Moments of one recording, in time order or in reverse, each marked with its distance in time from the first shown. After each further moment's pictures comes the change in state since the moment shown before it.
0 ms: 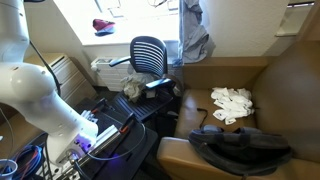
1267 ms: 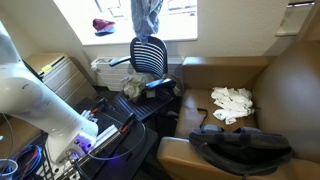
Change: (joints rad) arm -0.418 -0.371 0.757 -0.027 -0.285 -0.220 0.088
